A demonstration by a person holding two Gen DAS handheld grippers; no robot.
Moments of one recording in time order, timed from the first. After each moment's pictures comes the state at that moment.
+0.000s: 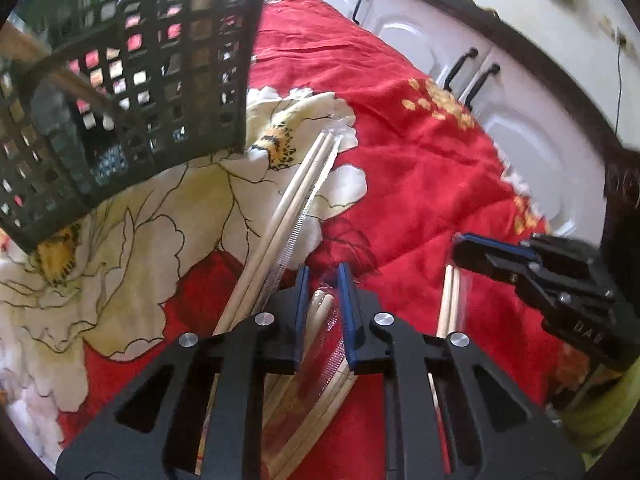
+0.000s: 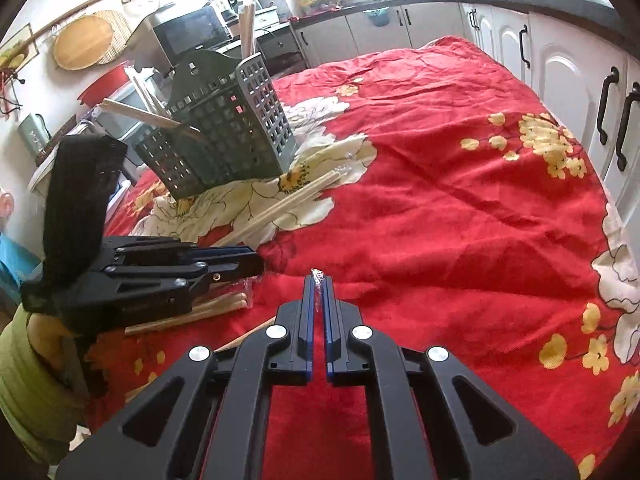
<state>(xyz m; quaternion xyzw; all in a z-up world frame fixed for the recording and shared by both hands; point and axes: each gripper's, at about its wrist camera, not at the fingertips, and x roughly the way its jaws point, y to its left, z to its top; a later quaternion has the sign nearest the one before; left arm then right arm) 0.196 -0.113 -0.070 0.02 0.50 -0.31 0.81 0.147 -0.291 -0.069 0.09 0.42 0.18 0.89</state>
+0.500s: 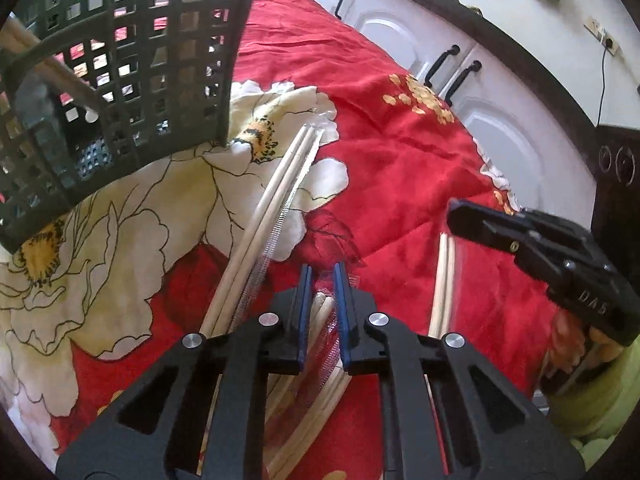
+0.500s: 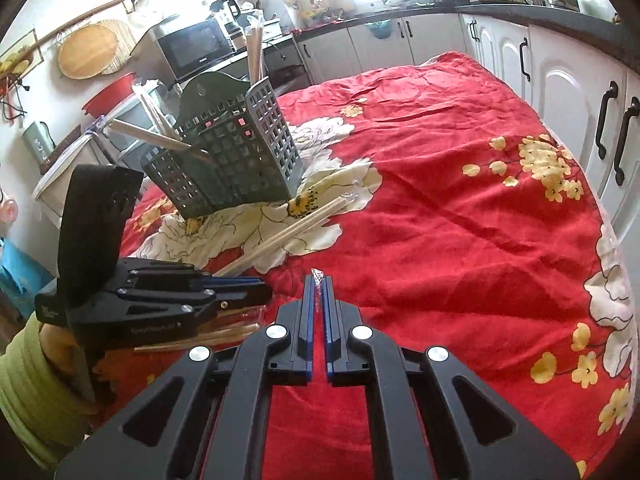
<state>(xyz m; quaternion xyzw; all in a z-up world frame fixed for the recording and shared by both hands) 0.191 -0.115 -0.069 0.02 0.50 -0.34 0.80 0.149 -0.289 -0.054 0.09 0.40 0.18 0.90</state>
